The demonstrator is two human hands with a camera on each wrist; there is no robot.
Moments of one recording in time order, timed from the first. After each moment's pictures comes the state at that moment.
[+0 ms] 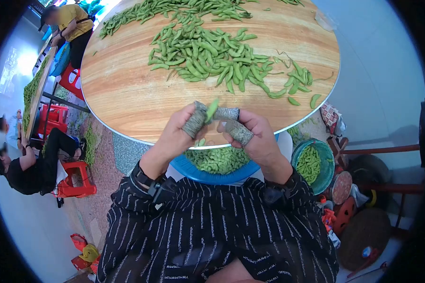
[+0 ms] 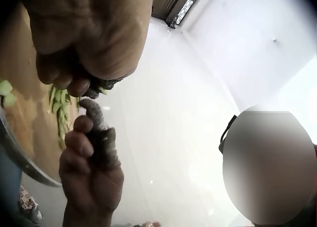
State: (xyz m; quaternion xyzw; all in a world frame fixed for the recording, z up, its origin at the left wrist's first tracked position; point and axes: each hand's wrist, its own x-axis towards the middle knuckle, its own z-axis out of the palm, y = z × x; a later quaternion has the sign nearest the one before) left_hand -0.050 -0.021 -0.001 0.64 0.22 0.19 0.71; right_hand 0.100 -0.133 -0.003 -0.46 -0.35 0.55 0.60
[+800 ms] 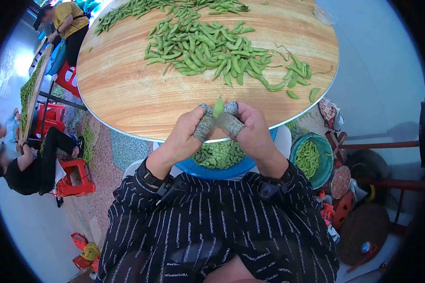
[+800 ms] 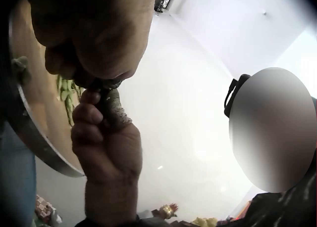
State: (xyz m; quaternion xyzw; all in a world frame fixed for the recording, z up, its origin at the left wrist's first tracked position) left_hand -0.047 -0.034 -0.009 0.81 0.18 0.20 0.52; right_hand 0.092 -0.128 -0.011 -0.51 -0.36 0.49 0.61
